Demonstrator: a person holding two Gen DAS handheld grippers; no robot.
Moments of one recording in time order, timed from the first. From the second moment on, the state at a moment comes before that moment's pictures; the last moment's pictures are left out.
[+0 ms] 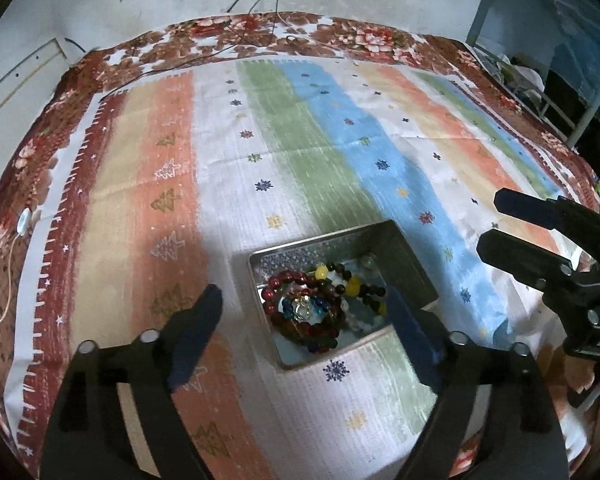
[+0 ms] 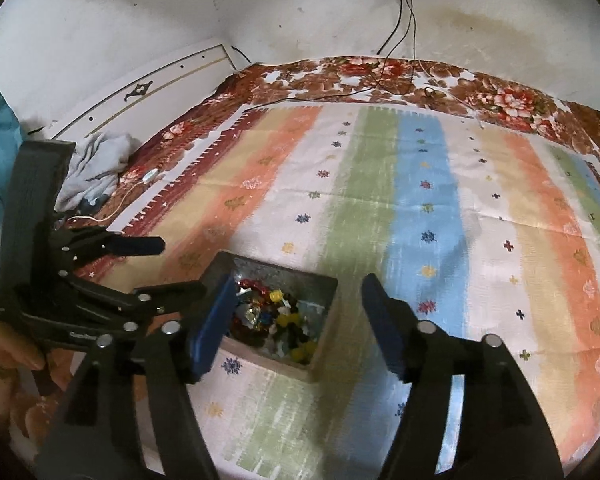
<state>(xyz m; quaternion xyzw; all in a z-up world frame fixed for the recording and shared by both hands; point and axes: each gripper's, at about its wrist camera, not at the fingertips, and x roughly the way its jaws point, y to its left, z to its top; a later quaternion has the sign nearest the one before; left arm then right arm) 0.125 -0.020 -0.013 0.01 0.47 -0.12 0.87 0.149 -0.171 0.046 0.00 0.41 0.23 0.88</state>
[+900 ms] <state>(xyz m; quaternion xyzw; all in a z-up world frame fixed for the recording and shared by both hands) 0.076 -0.027 -0.009 0.05 0.40 -0.09 0.91 0.104 -0.190 0.032 0.00 0.38 0.25 0.89</state>
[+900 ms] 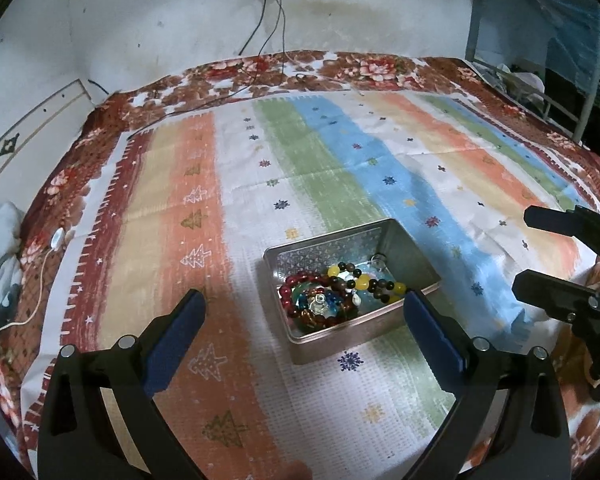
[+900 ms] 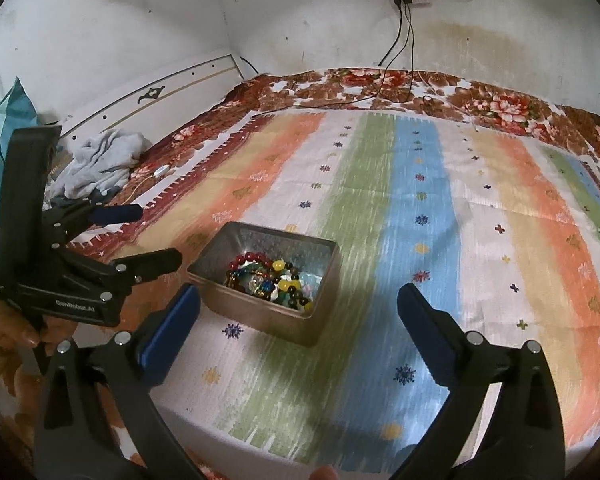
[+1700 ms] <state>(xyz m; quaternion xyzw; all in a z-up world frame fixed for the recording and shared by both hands) 0.061 -0.024 -0.001 0.04 0.36 -0.09 0.93 0.103 -0.186 0.025 -0.01 0.37 0.25 0.90</state>
